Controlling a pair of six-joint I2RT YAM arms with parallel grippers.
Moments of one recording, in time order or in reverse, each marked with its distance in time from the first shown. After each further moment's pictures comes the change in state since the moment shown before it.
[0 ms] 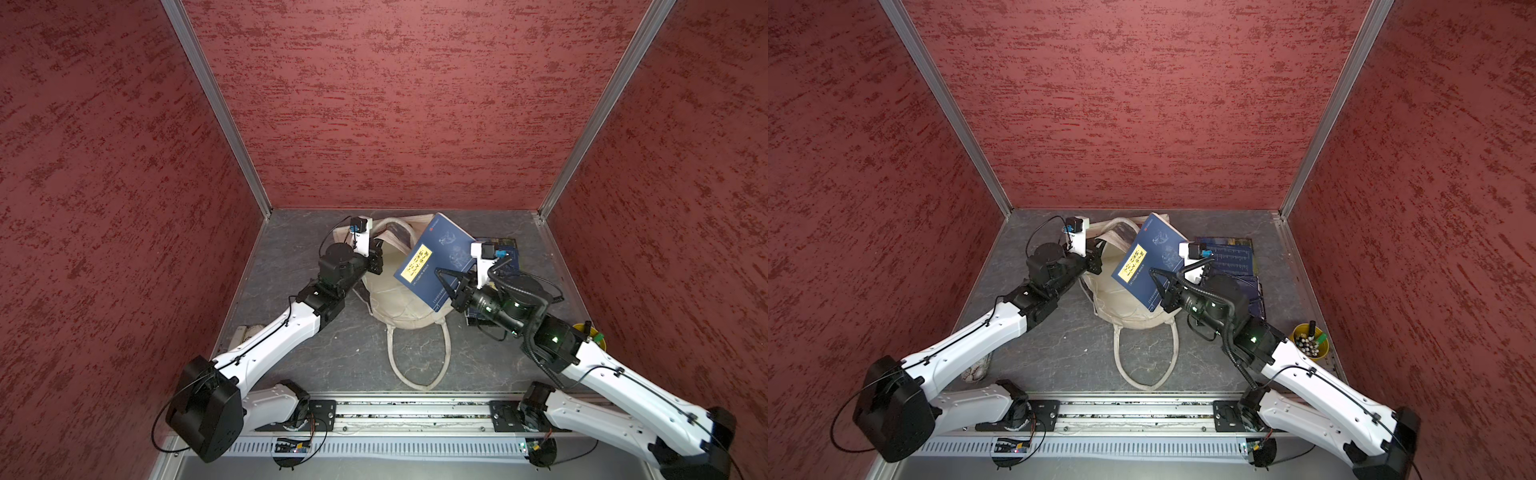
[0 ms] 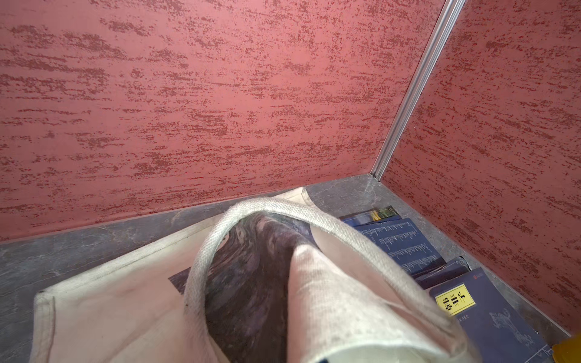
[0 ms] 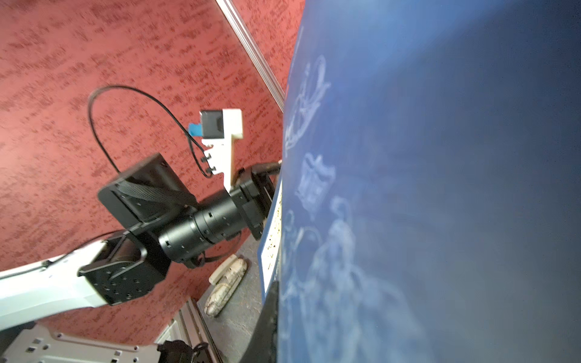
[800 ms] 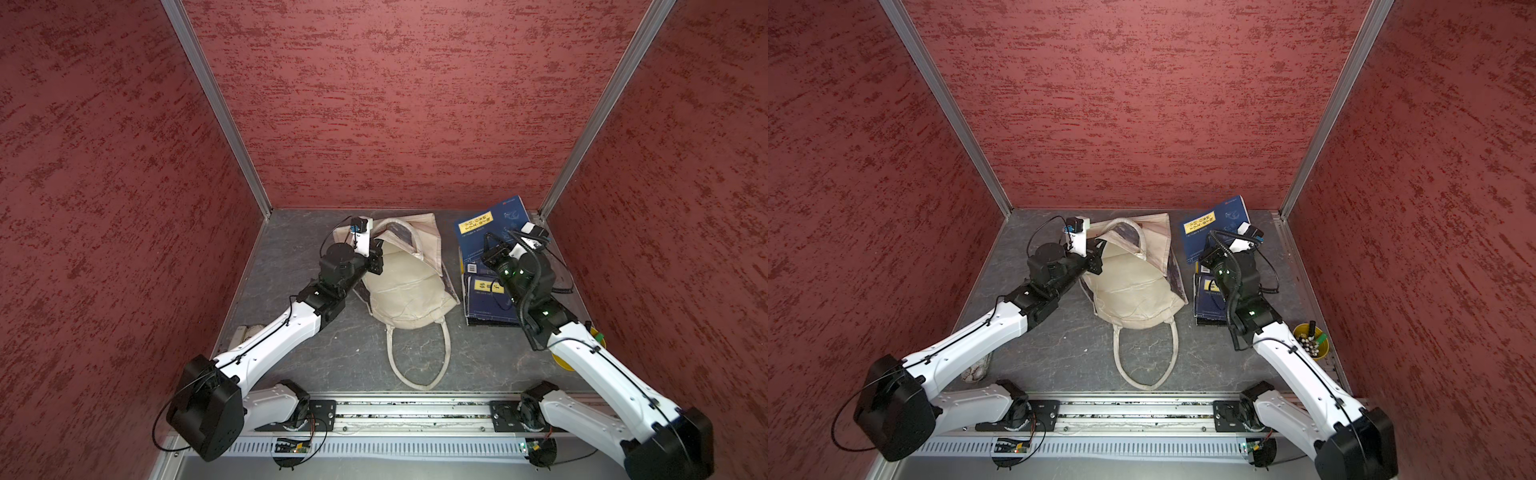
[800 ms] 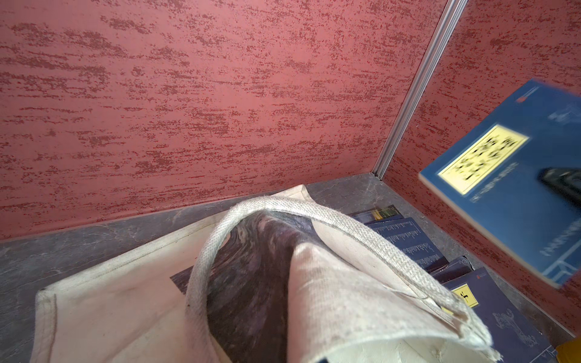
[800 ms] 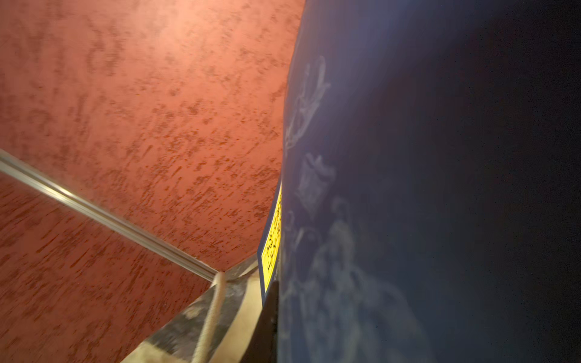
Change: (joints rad) left arm 0.000 0.003 0.000 0.000 -0.008 0.001; right arm -0.477 0.195 -0.089 0.206 0.167 0.286
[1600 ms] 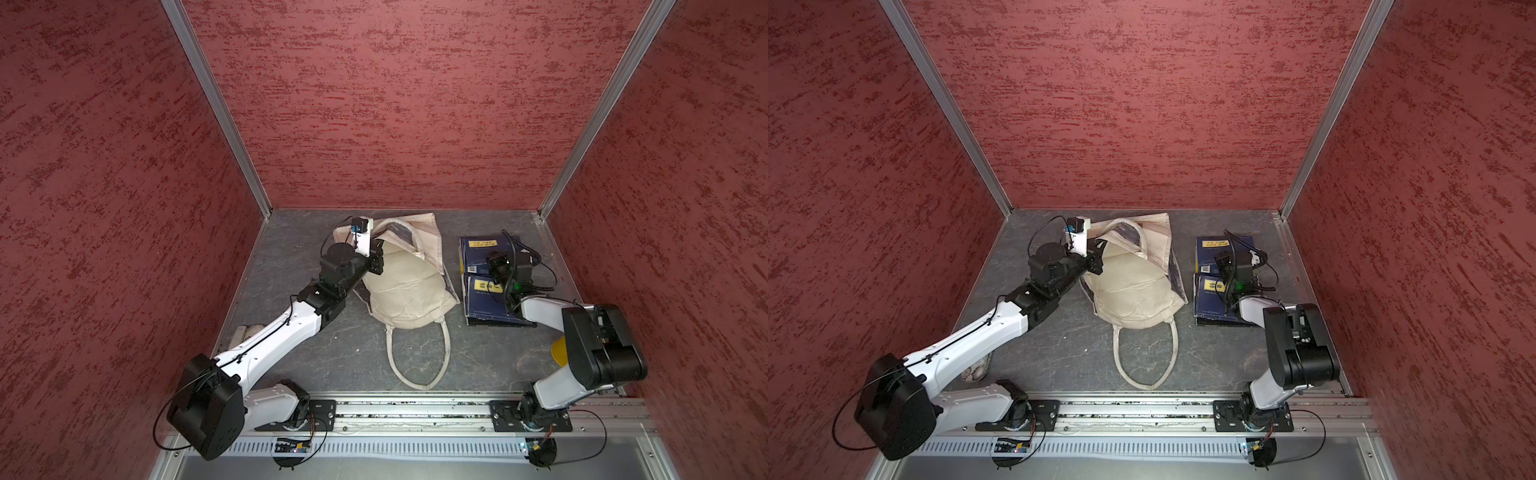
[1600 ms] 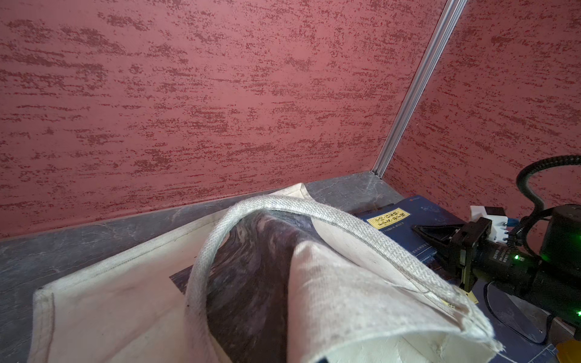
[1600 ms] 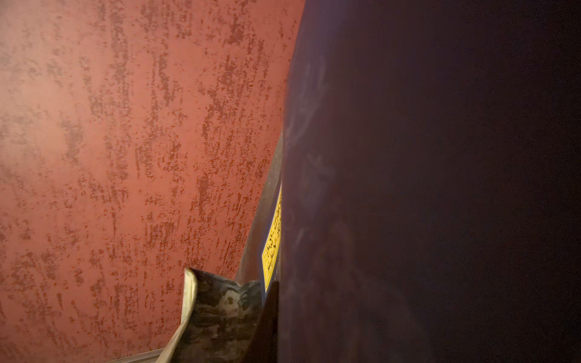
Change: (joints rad) left arm -0.002 0.005 0.000 0.000 0.001 0.000; right arm -0.270 0.558 -0.090 0.395 -0.142 0.454
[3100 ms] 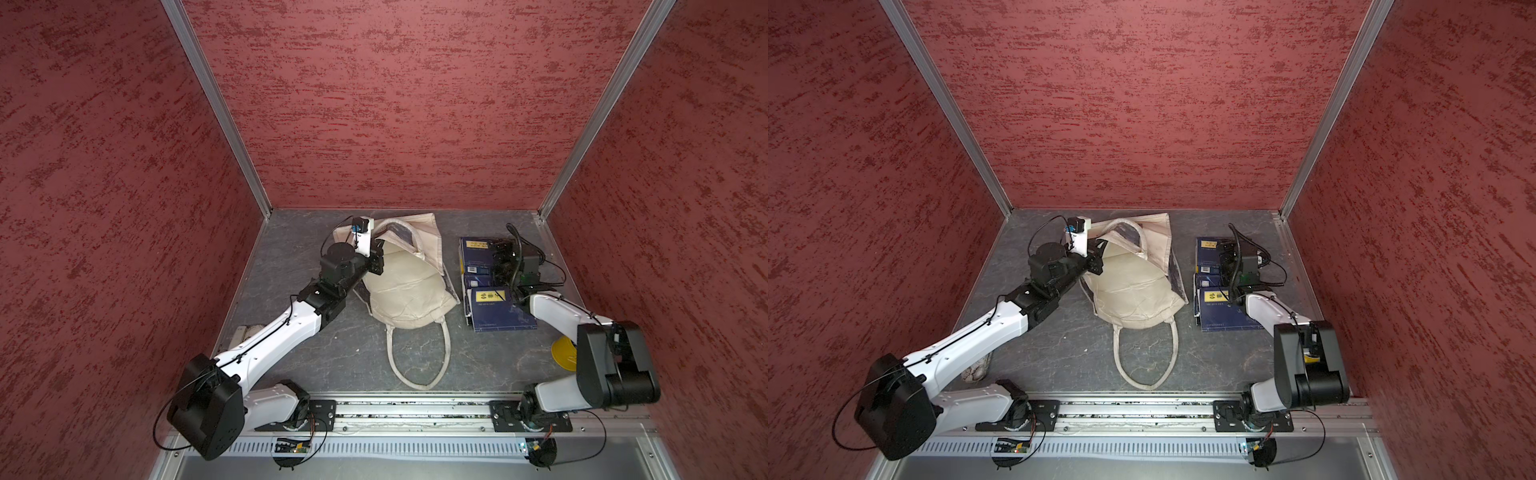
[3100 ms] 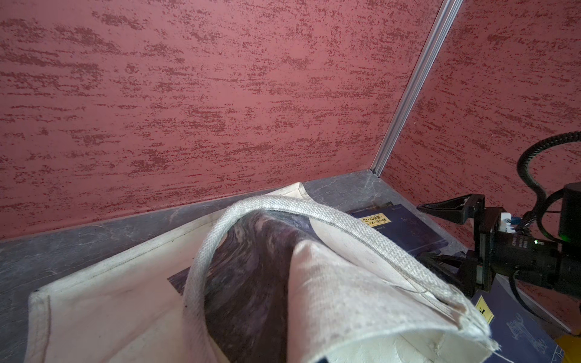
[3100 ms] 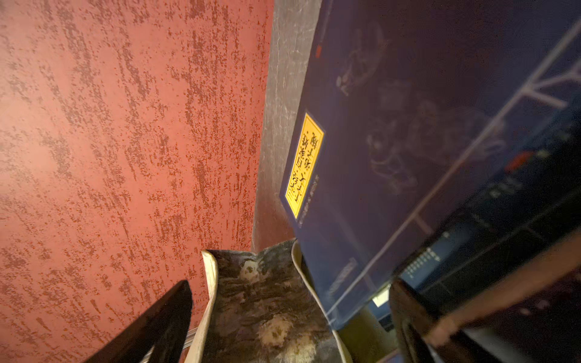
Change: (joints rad) left arm 0.001 0.001 0.005 -0.006 0.011 0.003; right arm -0.025 -0.162 0.074 -0.337 -0.116 0.141
